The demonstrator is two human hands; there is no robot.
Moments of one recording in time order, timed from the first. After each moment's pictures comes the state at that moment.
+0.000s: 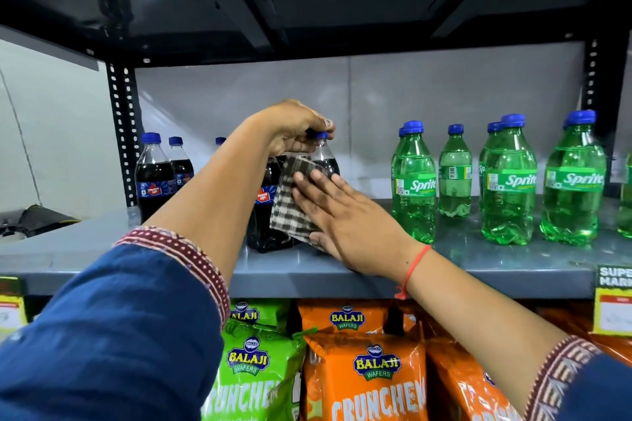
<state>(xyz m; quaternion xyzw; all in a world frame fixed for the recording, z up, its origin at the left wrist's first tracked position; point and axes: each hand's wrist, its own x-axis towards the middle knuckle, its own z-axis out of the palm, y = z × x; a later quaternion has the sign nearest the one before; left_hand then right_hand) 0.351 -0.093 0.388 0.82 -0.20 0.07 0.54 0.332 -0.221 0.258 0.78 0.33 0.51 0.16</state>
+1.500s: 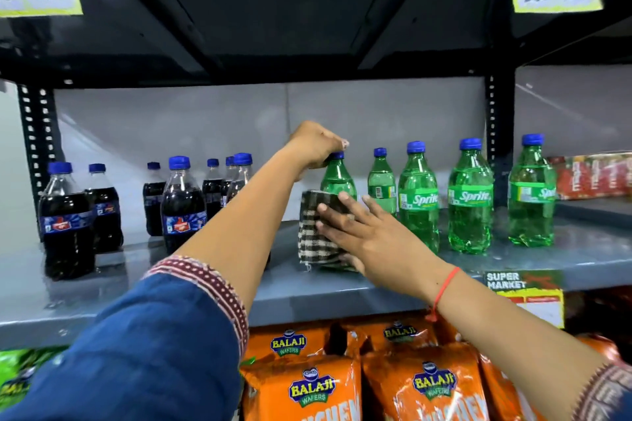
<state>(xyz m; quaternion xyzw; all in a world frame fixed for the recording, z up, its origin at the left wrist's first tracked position) 0.359 -0.219 0.382 0.79 -0.26 0.14 0.53 0.311 -0.346 0.249 0.79 0.30 0.50 0.20</state>
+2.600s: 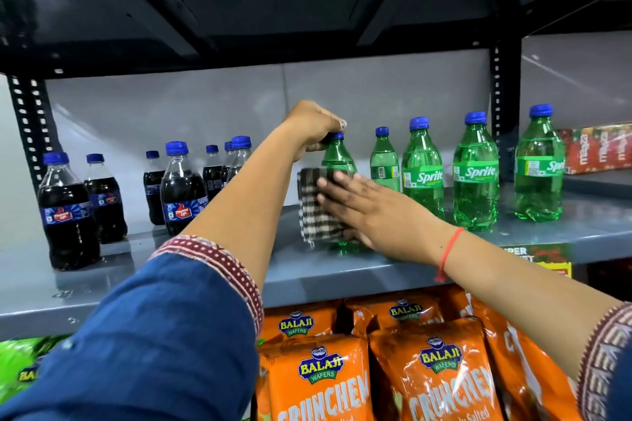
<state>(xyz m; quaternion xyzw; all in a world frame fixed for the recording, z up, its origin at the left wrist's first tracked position) 0.352 -0.214 0.384 0.79 -0.25 0.12 0.54 0.317 -0.352 0.261 0.76 0.33 0.50 0.25</state>
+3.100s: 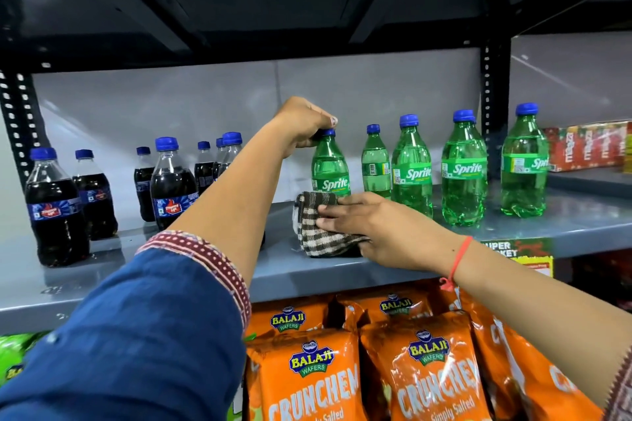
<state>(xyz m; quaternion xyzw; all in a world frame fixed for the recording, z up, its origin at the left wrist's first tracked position) 0.349 -0.214 0.384 0.80 -0.25 0.11 0.54 0.278 -0.354 0.258 0.89 0.33 0.30 0.02</state>
